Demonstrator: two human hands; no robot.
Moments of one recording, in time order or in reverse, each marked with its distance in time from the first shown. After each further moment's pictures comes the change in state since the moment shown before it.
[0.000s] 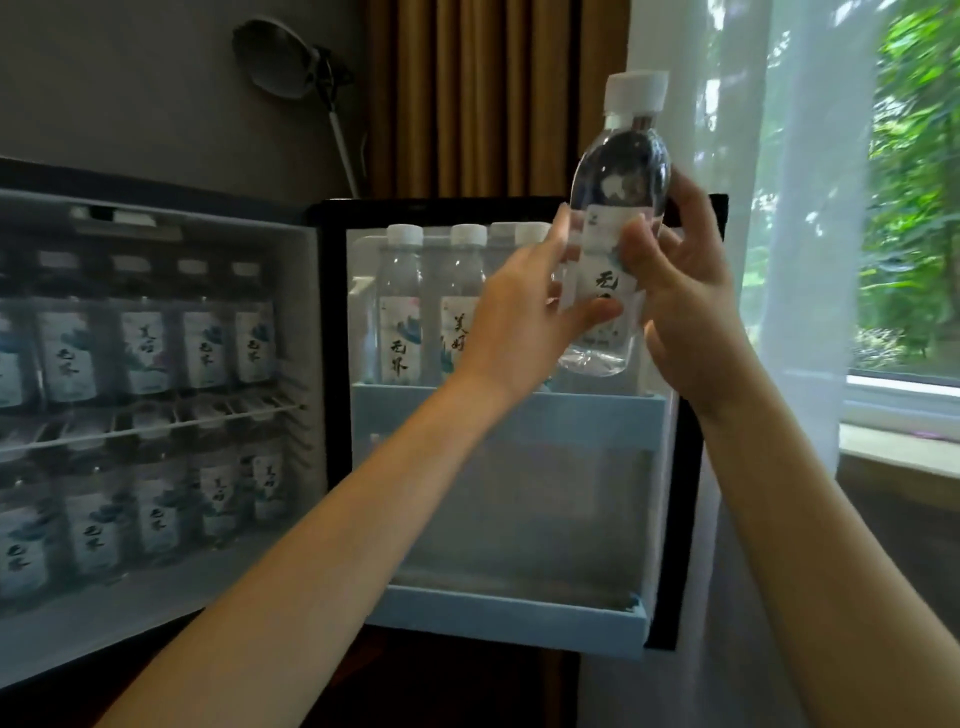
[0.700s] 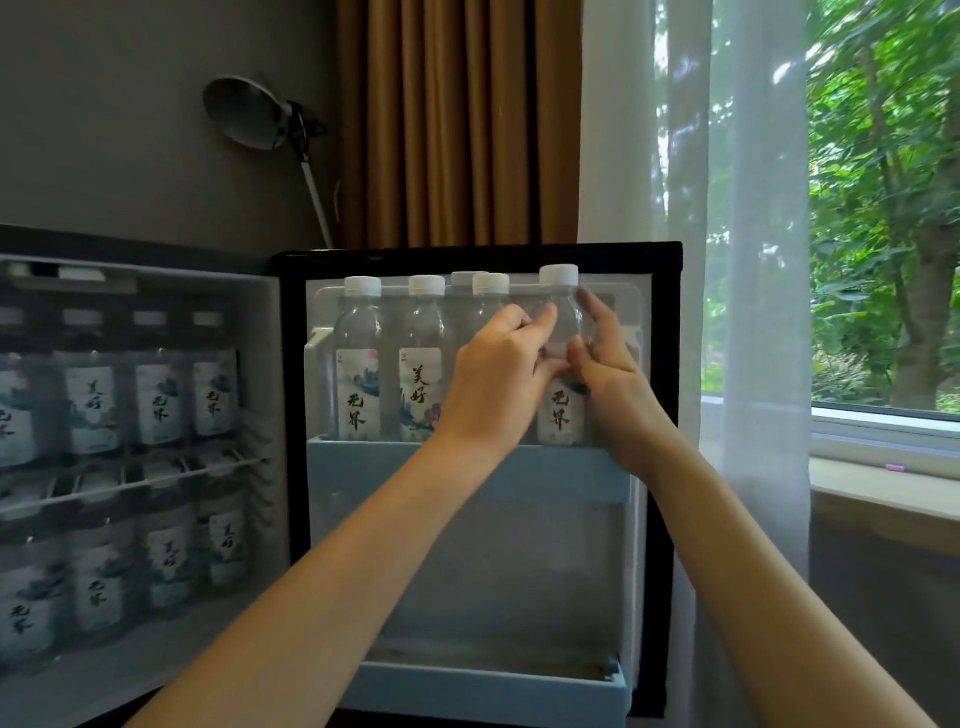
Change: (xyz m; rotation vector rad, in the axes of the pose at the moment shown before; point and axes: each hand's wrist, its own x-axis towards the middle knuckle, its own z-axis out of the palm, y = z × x) left_hand 0.010 -0.016 0.025 0.486 0.087 0.165; right_hand -0.004 0.046 -0.022 -0.241 -0.007 0.290
